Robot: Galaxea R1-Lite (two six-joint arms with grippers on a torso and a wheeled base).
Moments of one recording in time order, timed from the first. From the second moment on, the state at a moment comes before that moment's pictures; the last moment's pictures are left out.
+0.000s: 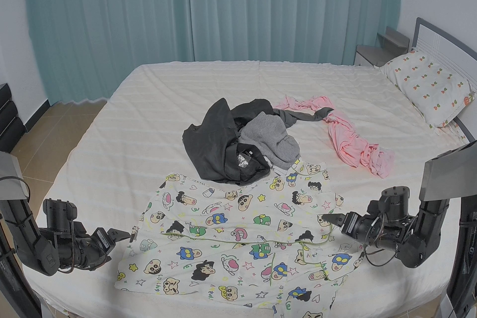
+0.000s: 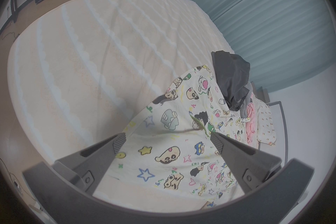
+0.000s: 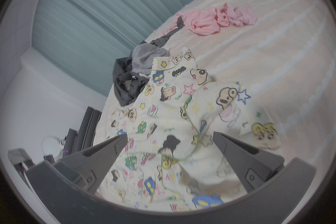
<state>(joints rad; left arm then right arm) 0.09 1.99 -0.13 -0.99 -0.29 -0.74 0.27 2.25 -0.28 -1.41 0.18 0.67</state>
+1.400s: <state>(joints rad) 0.08 1.98 -0.09 -1.03 -0.31 -0.74 0.60 2.54 -0.25 -1.54 0.05 0.54</state>
